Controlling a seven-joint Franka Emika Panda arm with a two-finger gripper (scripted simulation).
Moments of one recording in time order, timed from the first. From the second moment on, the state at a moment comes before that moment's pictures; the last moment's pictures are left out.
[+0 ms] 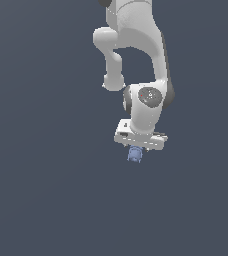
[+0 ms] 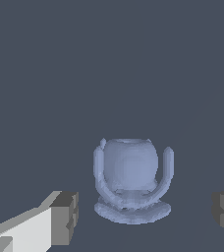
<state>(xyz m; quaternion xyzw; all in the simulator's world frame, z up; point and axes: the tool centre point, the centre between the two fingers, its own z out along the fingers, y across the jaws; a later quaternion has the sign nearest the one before) 0.007 0.101 0.094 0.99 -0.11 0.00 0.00</state>
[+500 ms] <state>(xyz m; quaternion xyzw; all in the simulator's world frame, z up) 0.007 0.104 0.083 0.99 -0.12 0.00 0.00</state>
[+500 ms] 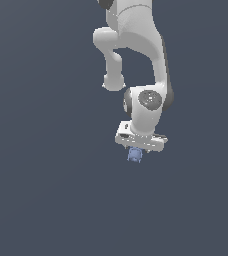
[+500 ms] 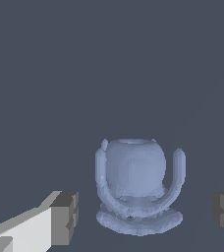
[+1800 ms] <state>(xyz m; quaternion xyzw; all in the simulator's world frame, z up) 0.008 0.103 0.043 0.99 -0.11 0.00 0.00</state>
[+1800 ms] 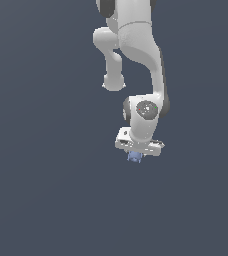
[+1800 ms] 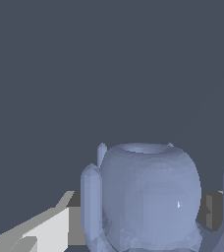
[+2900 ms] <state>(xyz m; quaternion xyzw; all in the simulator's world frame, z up) 0.068 0.057 0.180 1.00 0.01 0.09 -0.04</state>
